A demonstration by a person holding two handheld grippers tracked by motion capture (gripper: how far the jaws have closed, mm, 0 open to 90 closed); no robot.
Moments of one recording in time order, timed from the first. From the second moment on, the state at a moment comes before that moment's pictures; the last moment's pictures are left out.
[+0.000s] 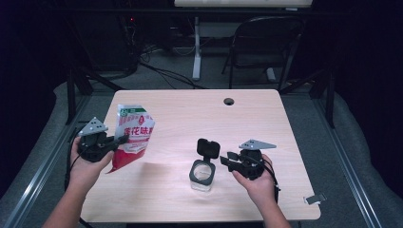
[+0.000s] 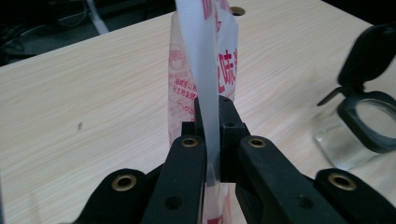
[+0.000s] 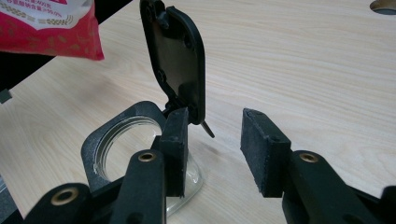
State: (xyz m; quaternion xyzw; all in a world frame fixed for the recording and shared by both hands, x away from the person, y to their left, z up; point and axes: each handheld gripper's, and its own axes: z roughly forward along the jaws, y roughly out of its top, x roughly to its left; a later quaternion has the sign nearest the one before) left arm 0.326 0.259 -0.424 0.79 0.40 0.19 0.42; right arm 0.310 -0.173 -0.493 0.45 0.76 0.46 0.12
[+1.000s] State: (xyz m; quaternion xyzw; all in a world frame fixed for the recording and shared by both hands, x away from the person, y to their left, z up) left arm 0.303 0.189 -0.466 0.83 0.30 0.09 0.47; right arm 0.304 -0.175 -0.480 0.44 0.76 0.46 0.10
